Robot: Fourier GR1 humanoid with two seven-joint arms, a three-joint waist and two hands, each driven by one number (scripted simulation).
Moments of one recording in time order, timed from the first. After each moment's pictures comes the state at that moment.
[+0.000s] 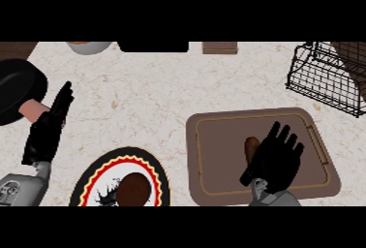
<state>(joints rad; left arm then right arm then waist) -0.16 0.47 -0.16 -1.44 0.06 0.27 0.05 -0.12 -0.01 0.37 -1.63 1.33 0.21 1.25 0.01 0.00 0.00</state>
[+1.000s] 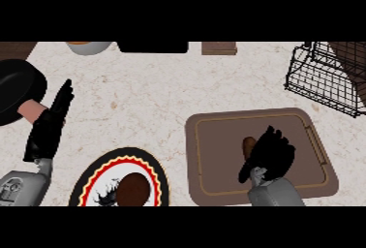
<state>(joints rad) -0.18 0.44 -0.13 -1.42 0.03 0.25 0.05 -0.18 -0.02 0.30 -1.46 1.21 0.14 1.24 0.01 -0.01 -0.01</state>
